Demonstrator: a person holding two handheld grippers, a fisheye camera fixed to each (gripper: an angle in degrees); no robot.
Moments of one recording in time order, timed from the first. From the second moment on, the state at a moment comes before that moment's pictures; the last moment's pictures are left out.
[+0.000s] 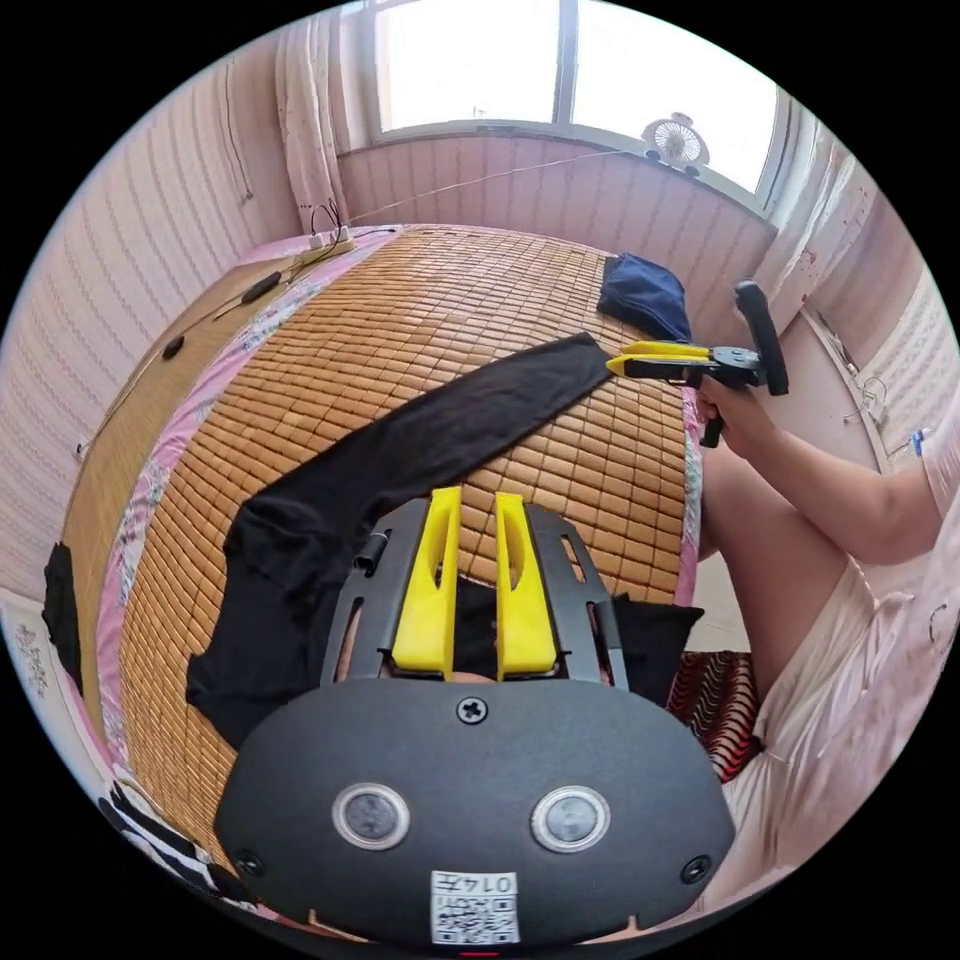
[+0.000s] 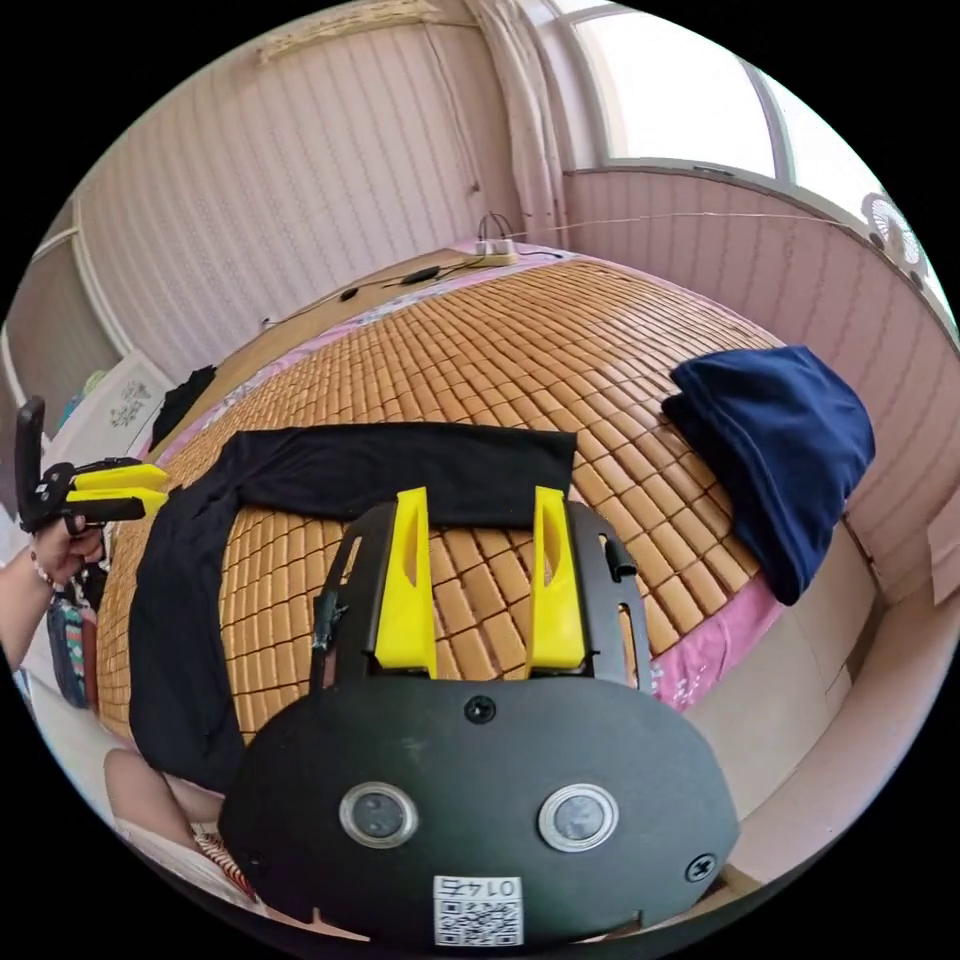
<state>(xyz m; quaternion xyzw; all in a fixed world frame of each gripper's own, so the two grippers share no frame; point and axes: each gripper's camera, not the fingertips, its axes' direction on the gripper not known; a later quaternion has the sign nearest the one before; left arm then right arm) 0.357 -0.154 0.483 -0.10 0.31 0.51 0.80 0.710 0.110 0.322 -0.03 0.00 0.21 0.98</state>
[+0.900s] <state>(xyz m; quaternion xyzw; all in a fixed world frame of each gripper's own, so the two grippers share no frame) 0.518 -0.141 0.557 -0.19 0.27 0.52 0.79 0.777 0.130 0.328 -0.03 -0.10 0.25 0.96</state>
